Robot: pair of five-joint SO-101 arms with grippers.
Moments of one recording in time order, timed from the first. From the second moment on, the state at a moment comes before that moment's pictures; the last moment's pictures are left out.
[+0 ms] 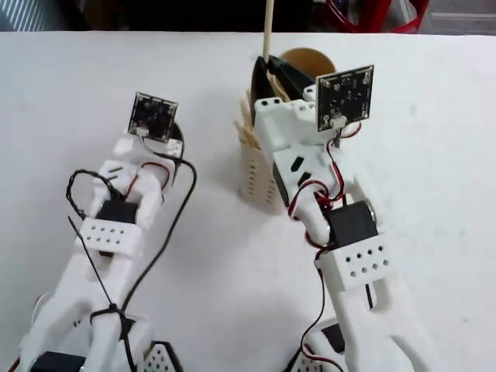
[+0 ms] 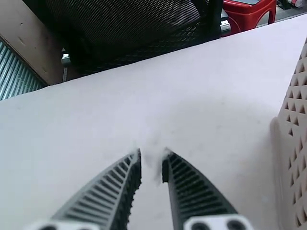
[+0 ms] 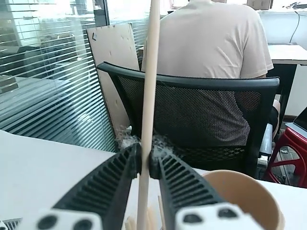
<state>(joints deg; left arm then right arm) 1.2 -32.4 58.1 10.9 -10.7 -22.3 -41.6 32.3 19.6 -1.7</state>
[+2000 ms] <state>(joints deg) -8.7 -100.9 97.2 58.9 -10.7 6.1 -102.8 96.4 72.2 23.3</state>
